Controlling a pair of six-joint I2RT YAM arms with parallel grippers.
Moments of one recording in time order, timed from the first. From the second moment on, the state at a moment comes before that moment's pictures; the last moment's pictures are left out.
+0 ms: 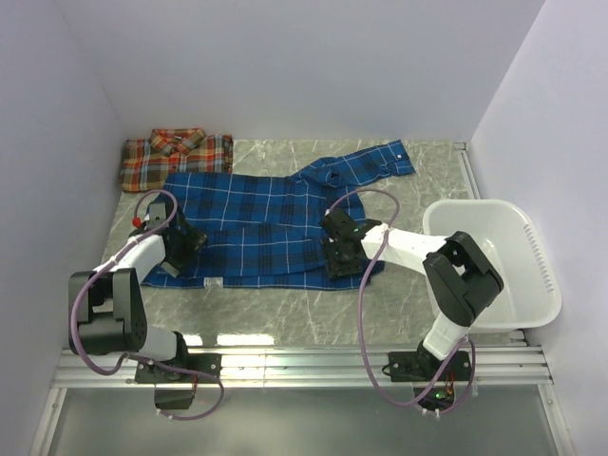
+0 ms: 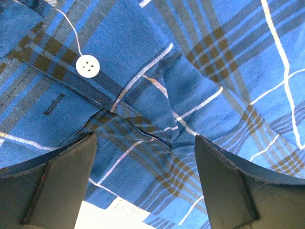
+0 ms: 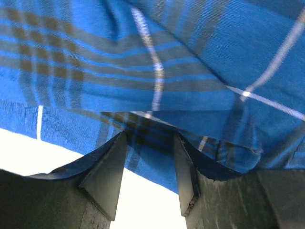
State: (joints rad) left arm 0.08 1.42 0.74 -0.41 -0.05 -0.84; right arm 0.70 1.69 0.99 -0.54 0.05 0.44
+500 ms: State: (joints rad) left arm 0.11 1.26 0.68 -0.49 -0.06 -0.87; right arm 0.62 1.60 0.93 -0.64 0.18 0.53
